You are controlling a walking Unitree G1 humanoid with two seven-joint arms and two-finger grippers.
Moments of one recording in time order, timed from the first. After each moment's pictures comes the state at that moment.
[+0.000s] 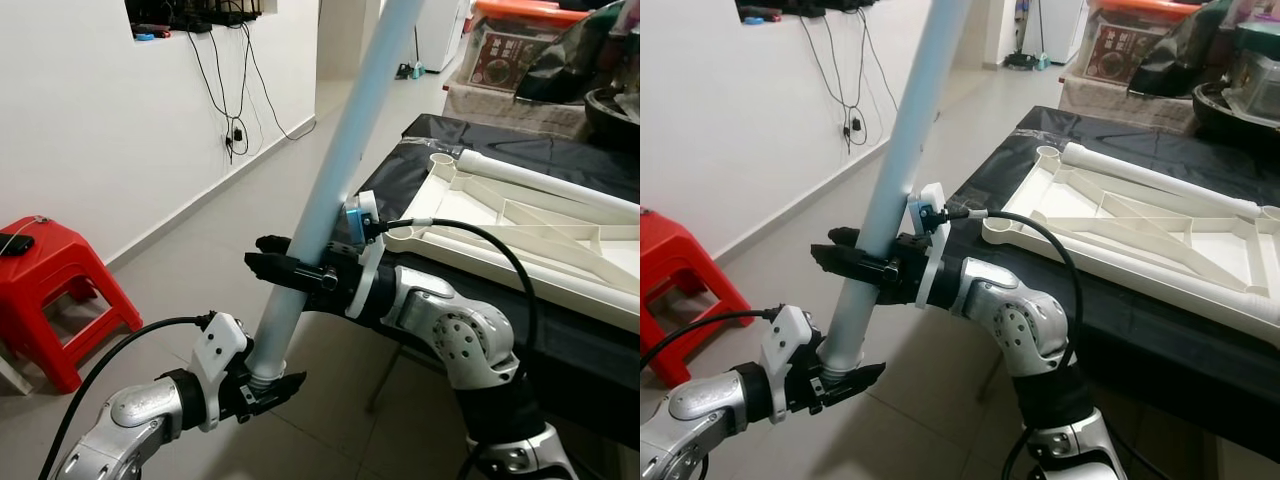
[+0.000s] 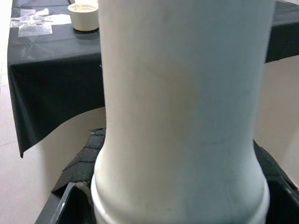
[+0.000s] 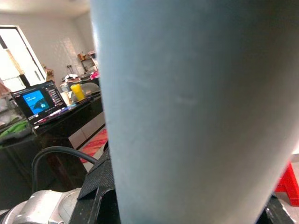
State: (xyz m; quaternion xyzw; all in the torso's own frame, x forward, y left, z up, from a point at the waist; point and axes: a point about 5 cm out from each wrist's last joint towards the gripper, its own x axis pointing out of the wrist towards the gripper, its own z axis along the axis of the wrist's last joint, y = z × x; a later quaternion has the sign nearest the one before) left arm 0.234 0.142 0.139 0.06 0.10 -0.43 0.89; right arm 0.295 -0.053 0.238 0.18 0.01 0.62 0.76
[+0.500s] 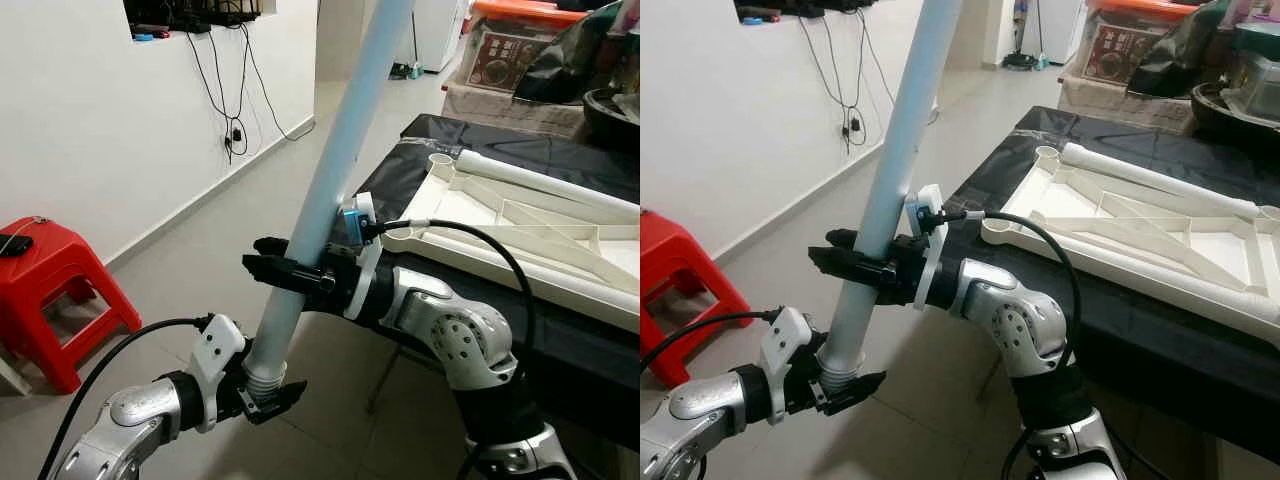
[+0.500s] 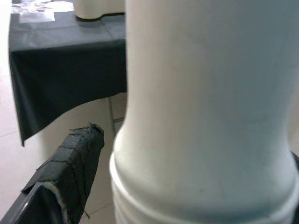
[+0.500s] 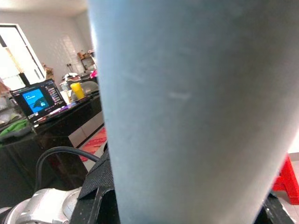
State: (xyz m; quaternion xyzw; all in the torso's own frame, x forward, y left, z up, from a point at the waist) left arm 0.236 0.146 0.134 0.06 0.11 -0.43 0.90; right arm 0.294 -0.052 0.237 0.18 0.01 0.62 0.76
